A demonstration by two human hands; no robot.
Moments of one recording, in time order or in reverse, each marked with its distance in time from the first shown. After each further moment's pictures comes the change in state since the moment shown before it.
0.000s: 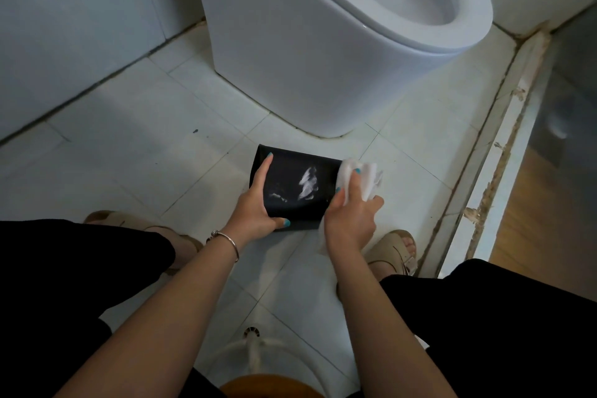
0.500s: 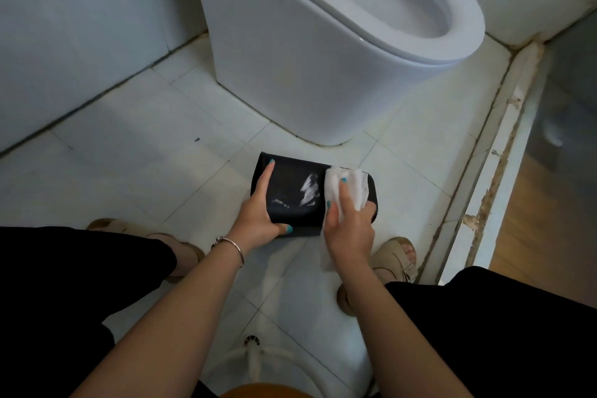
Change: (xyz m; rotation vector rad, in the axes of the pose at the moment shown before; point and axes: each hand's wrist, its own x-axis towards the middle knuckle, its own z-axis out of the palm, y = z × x) left_hand 0.002 0.000 0.002 0.023 0.026 -0.010; right_hand -0.006 0.015 -0.003 -0.007 -0.062 -0.260
